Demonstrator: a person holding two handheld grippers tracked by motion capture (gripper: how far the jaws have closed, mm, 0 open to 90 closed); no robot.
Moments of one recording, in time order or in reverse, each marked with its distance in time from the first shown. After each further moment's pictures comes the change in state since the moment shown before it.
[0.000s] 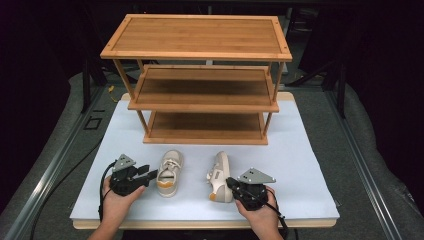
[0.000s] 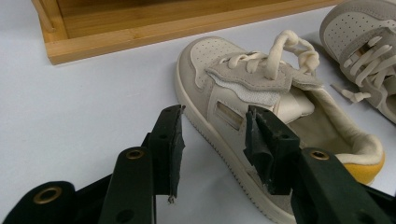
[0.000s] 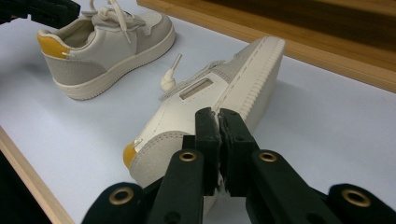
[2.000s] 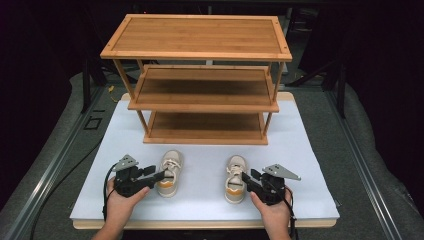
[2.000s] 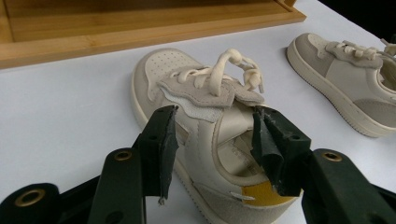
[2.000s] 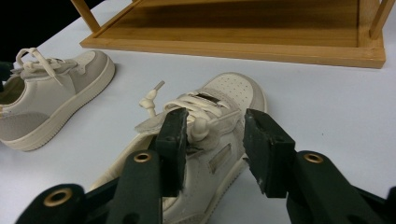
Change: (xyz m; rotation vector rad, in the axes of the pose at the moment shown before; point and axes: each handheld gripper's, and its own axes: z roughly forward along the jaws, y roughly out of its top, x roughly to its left) left arm -0.013 0.004 0.002 -0.033 -0.121 -0.056; right arm -0.044 -0.012 -0.013 -0.079 -0.110 0.260
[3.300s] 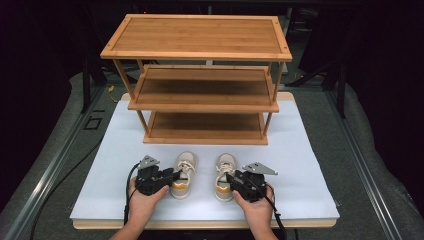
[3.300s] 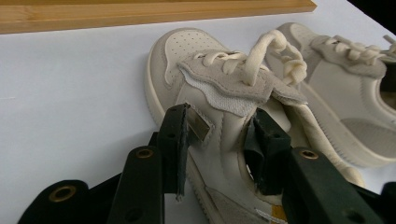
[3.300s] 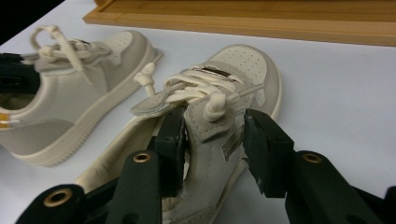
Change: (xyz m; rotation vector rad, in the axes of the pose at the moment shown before) left arm -0.033 0.002 0.043 0.058 0.031 -0.067; right arm 0.030 -0.003 0.038 0.088 0.013 -0.014
